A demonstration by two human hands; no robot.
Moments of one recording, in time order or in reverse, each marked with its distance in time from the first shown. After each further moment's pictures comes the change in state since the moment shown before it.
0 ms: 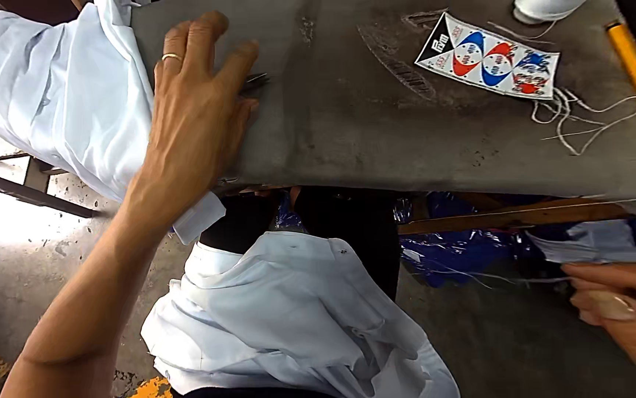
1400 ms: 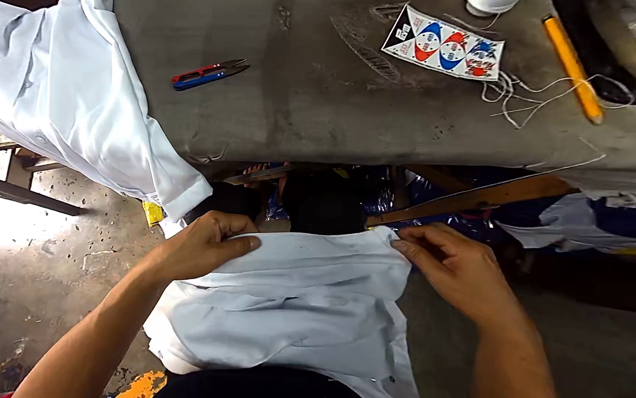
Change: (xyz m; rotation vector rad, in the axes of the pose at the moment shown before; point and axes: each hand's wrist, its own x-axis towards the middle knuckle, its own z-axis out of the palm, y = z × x) left_hand -0.132 0.020 0.042 -1.159 -0.709 -0.164; right_hand -0.011 0.076 0.051 -0.237 -0.204 0.112
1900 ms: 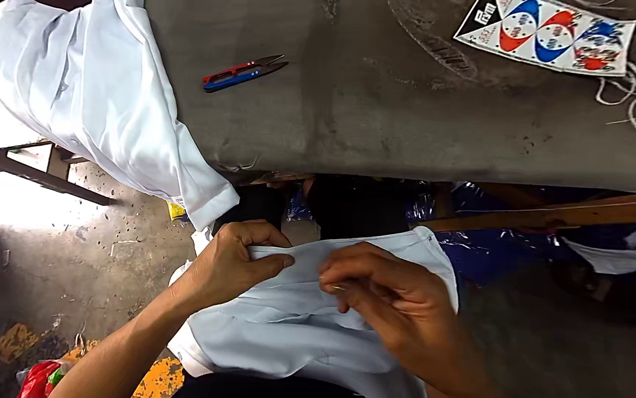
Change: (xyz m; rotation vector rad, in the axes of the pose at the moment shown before) left_hand -0.003 -0.003 0.019 -0.003 0.279 0.037; right_hand 0.026 -0.142 0.078 0.813 -0.215 -0.268
